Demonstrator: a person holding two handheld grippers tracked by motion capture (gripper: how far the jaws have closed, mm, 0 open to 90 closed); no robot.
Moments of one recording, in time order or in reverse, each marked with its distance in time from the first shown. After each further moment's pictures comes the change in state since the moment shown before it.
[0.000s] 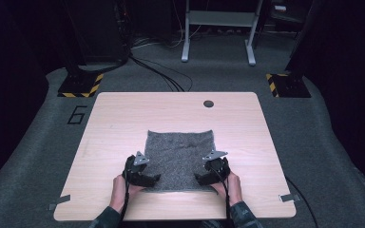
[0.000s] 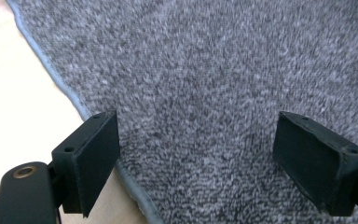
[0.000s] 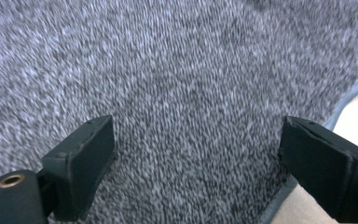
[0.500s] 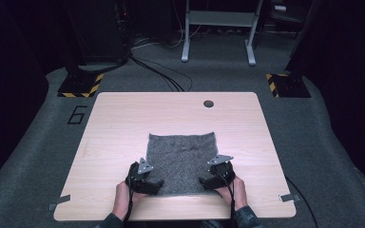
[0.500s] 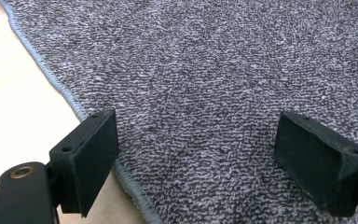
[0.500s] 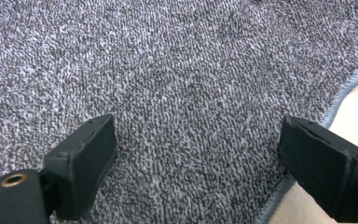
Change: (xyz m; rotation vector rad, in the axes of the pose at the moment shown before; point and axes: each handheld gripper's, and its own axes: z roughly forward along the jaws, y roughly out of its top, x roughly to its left) left arm -0.028 -0.008 -0.003 -0.006 0.004 0.022; right arm -0.003 -0.017 -0.012 -0.010 0.015 0.012
